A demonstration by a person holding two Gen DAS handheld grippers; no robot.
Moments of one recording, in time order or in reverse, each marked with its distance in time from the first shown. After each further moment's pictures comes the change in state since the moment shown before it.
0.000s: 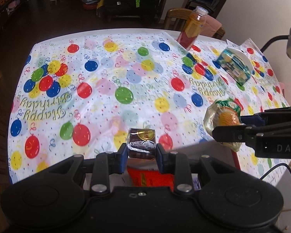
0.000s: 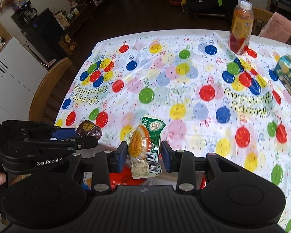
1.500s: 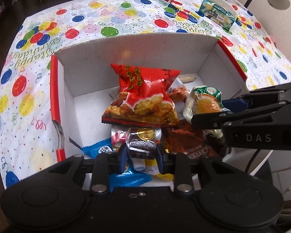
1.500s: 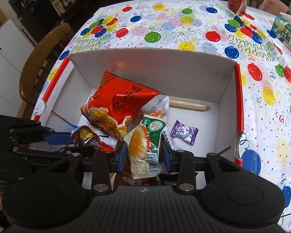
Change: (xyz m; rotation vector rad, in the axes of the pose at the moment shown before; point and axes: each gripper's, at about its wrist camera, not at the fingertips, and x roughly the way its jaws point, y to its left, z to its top) left arm 0.018 -0.017 -0.141 0.132 0.078 0.011; right arm 0.048 0.037 -0.146 -0.024 0.025 -0.077
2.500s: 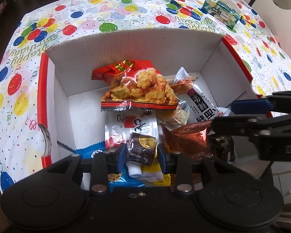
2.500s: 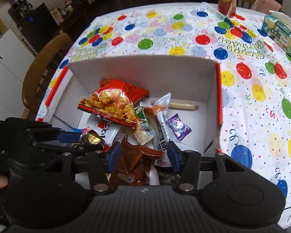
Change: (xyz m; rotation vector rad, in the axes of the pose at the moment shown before) left arm 0.013 -0.005 0.006 -0.032 0.017 0.009; right arm -0.027 -0.019 -0.012 0.044 -0.049 0.026
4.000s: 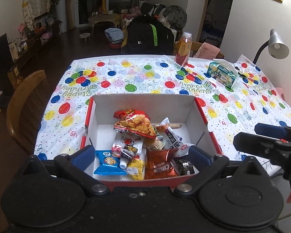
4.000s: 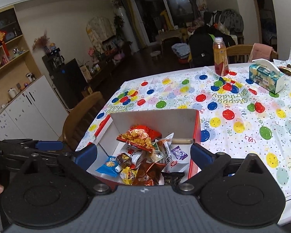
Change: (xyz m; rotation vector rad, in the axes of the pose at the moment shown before) left arm -0.147 -0.082 -0.065 -0.148 -0.385 0.188; right arm -0.144 -0.020 -0.079 -0.018 -0.427 0.145
